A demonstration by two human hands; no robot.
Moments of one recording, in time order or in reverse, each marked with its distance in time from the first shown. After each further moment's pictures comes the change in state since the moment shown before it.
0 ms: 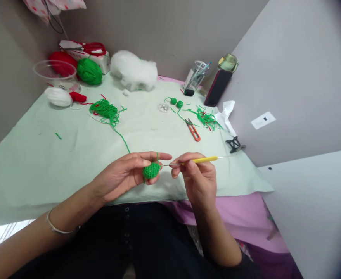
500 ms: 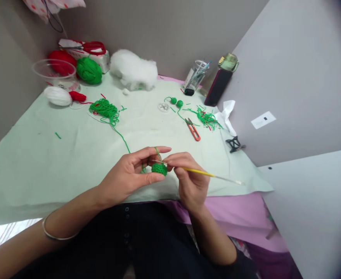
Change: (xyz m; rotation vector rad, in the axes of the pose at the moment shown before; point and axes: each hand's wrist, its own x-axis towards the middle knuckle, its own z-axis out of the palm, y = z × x) left_hand -0.002 -0.008 0.005 0.515 0.150 0.258; right_hand -0.007 0.013 0.009 -0.261 -0.095 -0.321
